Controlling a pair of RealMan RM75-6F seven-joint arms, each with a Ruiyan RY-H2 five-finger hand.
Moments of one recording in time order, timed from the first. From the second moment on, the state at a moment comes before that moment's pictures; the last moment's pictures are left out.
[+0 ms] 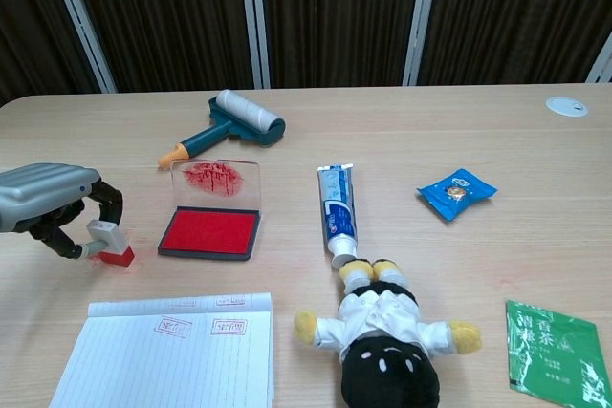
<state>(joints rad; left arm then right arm) -0.56 -1.57 -0.04 -1.25 1.25 0.92 0.23 0.07 -1.03 0.15 -1.66 -1.24 1.42 -0.10</state>
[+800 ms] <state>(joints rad) -0.54 -1.53 -0.03 -1.33 1.25 0.97 0.28 0.06 -1.02 0.15 -1.68 -1.25 1.43 -0.09</state>
